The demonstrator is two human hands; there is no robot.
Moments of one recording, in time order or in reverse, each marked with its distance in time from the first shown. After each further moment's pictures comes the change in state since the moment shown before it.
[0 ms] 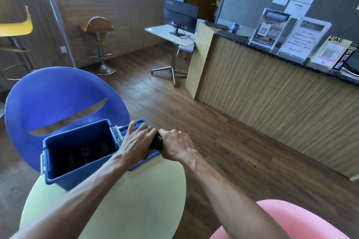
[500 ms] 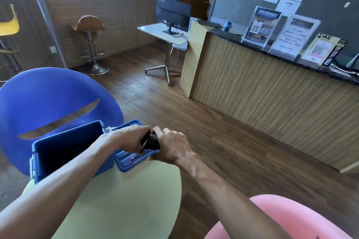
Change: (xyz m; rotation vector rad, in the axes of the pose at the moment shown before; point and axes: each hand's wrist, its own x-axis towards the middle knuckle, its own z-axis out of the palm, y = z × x) left_hand 0.038 -0.009 -0.041 -0.256 -0.650 -0.041; right_hand -0.010 0.010 0.007 -0.024 0.088 -0.052
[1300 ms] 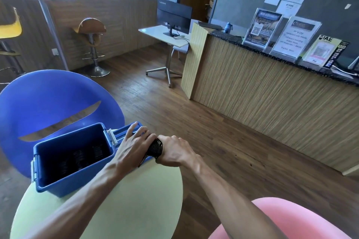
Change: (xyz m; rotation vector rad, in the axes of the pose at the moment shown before) left_hand -0.001 -0.003 0.067 0.264 0.736 0.191; right_hand -0.003 0.002 -0.011 0.207 -0.197 0.083
